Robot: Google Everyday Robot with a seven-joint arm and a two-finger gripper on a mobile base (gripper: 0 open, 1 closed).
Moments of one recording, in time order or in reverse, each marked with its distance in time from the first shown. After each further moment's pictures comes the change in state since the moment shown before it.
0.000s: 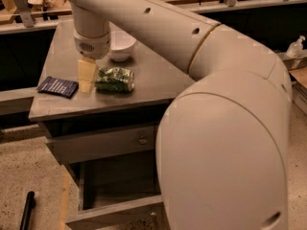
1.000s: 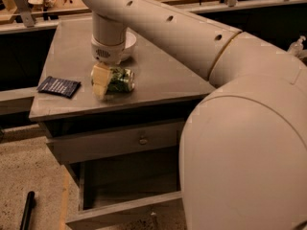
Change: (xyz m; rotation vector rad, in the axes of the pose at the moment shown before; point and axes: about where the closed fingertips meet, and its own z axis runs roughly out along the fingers) arm 0.028 -0.012 0.019 -0.008 -0.060 0.022
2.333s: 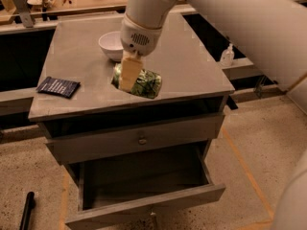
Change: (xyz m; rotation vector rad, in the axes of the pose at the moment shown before) arm 0.064 0.061 -0.096 -0.113 -0.112 -0.169
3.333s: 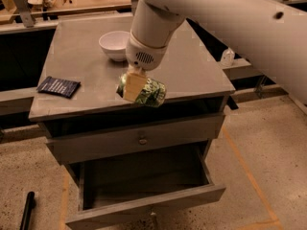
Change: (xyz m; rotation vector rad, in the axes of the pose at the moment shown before) arm 0.019 0.012 0.015 0.088 0.003 0.031
